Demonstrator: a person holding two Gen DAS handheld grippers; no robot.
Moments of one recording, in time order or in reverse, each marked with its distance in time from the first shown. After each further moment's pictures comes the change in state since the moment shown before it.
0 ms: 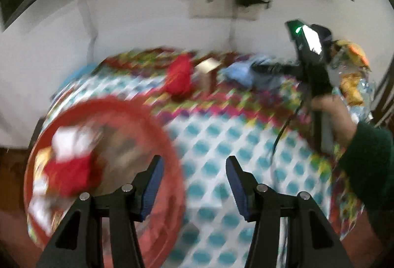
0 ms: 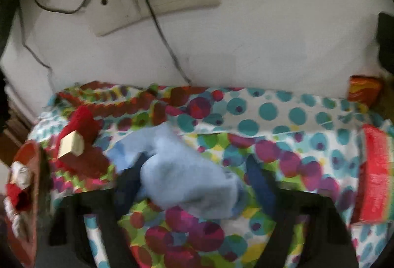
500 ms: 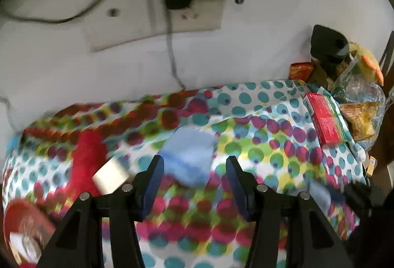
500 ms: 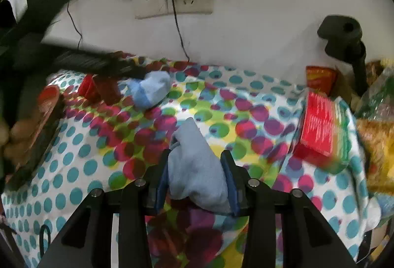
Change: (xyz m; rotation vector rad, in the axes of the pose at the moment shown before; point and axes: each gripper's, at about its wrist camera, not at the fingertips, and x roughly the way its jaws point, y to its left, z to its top) left arm 0.146 -0.075 0.139 0.109 0.038 -0.103; right arm -0.085 -0.015 -0.093 -0.175 -0.080 -0.060
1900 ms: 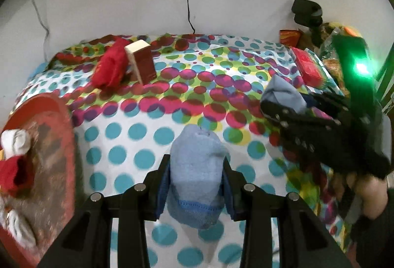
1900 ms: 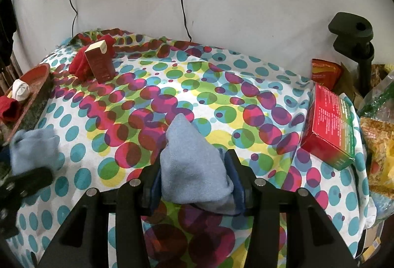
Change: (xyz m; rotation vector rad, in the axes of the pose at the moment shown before) left arm -0.087 -0.031 -0.155 -0.124 -0.008 0.060; right arm 0.017 0.009 -0.005 -0.055 0.085 -0.079
